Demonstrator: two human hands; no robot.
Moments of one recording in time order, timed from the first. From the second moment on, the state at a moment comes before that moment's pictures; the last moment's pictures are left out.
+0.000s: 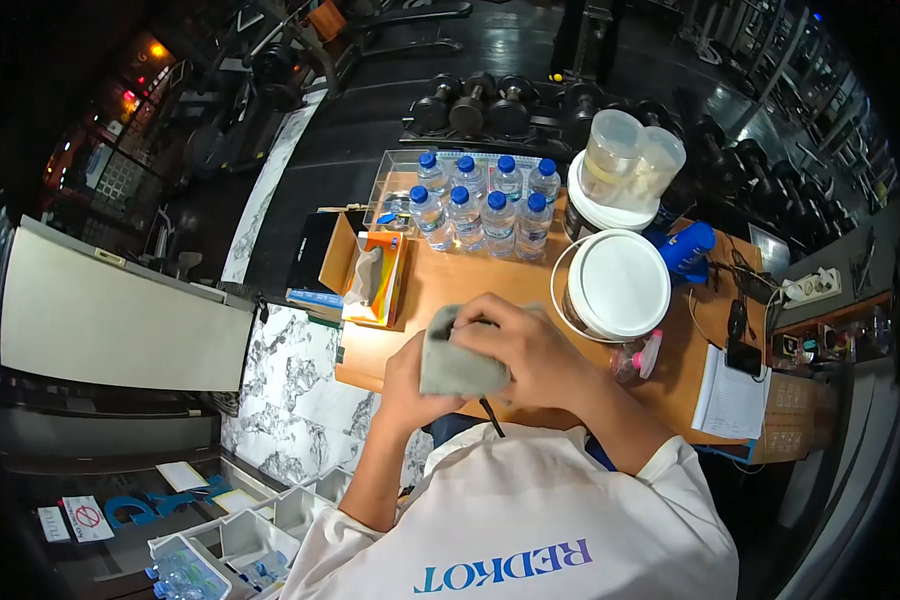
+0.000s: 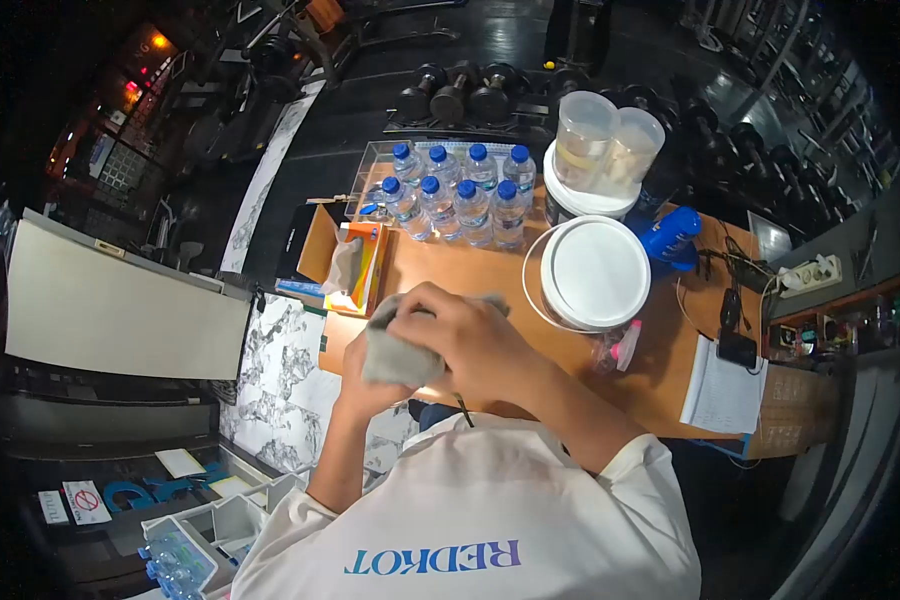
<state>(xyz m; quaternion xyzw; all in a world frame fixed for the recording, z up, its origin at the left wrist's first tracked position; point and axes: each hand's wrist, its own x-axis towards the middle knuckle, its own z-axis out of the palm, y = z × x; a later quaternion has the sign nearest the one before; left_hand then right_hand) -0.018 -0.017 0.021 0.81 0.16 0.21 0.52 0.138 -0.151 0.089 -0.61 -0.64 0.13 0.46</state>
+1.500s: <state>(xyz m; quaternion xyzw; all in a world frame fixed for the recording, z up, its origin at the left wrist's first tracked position) 0.022 -0.013 0.030 0.30 0.31 0.49 0.76 0.077 -0.154 -0.032 -0.51 -0.26 0.24 0.78</state>
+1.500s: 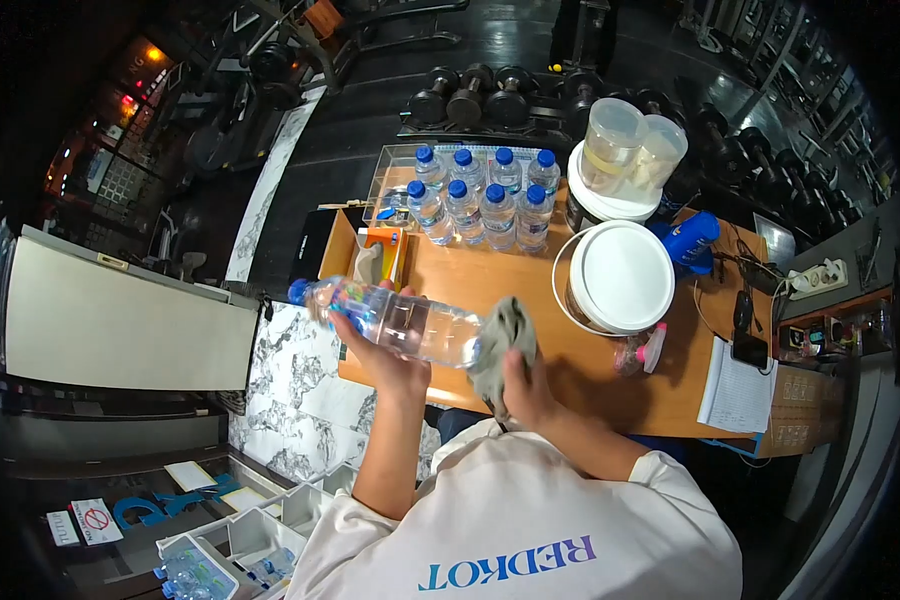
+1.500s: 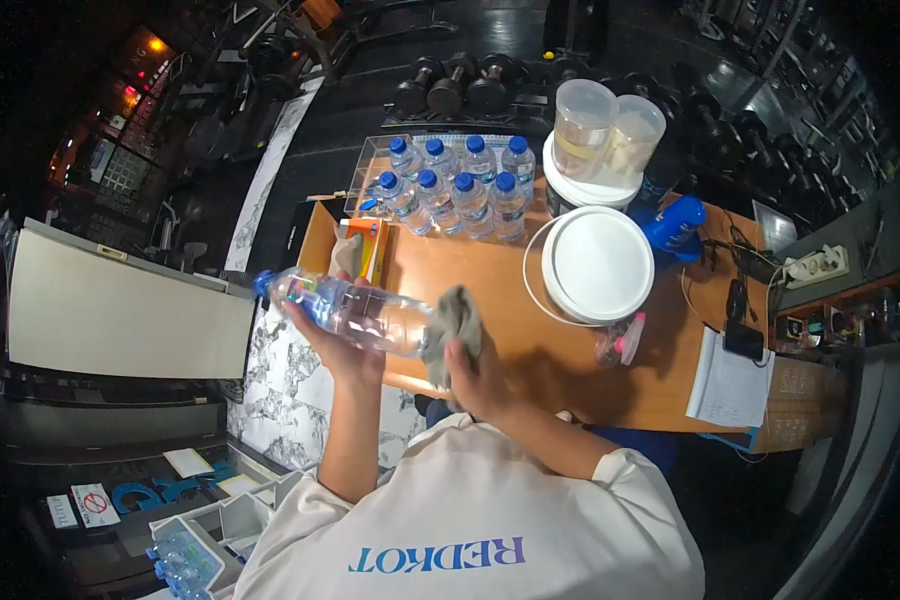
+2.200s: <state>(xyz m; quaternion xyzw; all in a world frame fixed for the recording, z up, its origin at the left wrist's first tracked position) 0.014 0.015 0.001 0.01 0.24 0.31 0.92 0.114 -0.139 0.013 -0.58 -0.64 -0.07 0.50</state>
